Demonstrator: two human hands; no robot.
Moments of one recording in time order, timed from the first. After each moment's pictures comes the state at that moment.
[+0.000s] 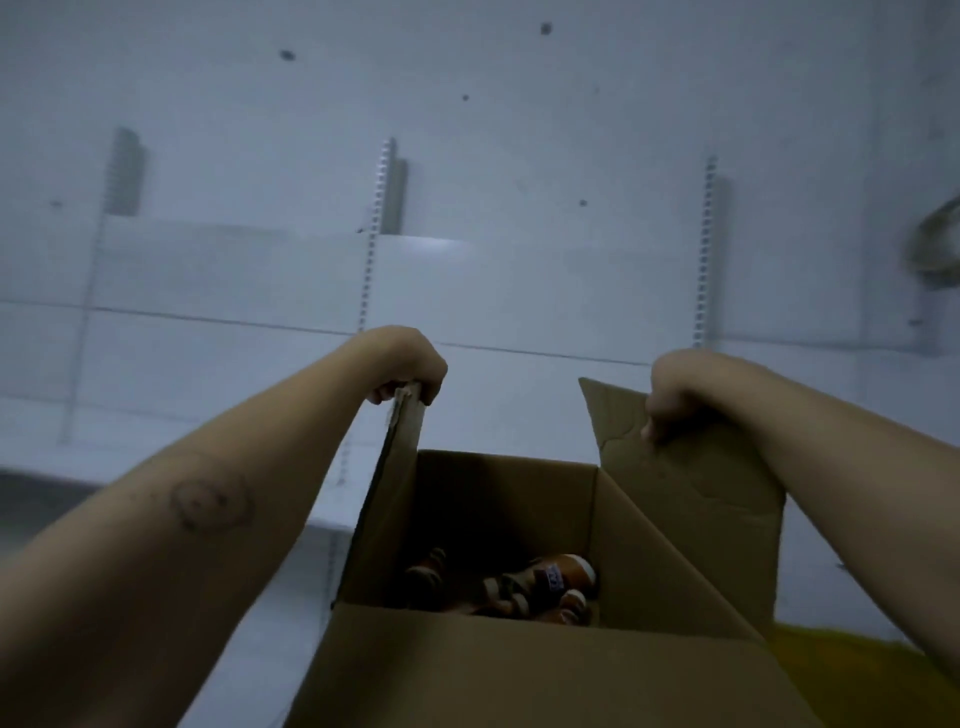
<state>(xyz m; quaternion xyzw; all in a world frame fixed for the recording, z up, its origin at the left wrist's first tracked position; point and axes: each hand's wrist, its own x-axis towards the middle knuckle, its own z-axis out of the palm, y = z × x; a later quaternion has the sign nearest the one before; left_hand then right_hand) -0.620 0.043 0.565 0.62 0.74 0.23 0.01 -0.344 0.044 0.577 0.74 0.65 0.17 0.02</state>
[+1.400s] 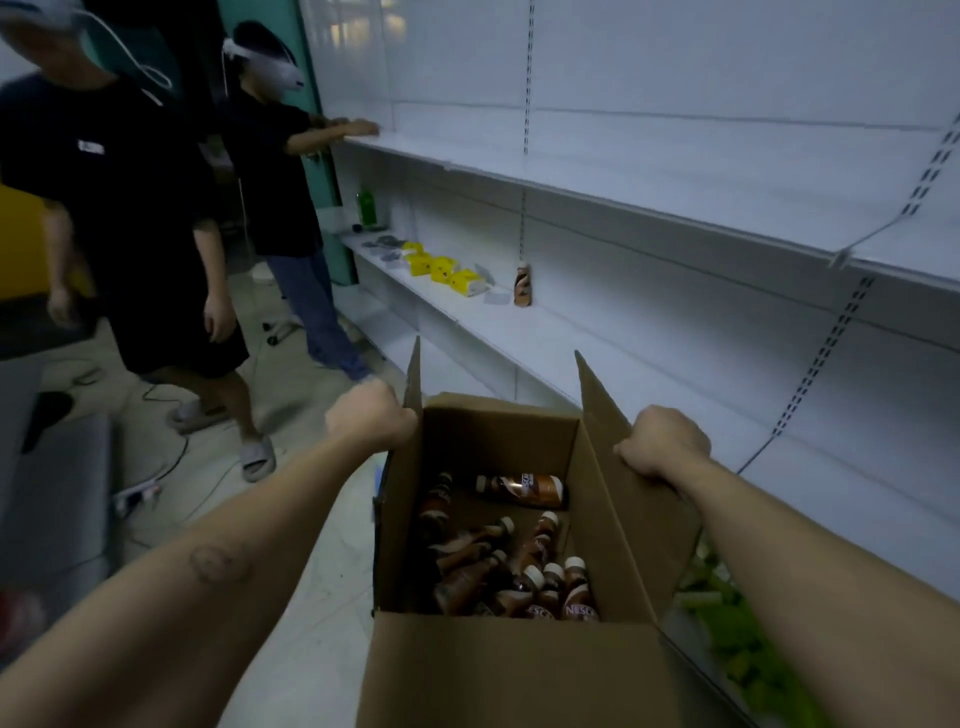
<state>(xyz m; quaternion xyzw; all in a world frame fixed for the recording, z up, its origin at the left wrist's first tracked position) -1.163 -0.080 0.144 0.24 0.96 0.12 0.04 -0.944 0.148 0.131 0.48 0.87 -0.12 0.00</state>
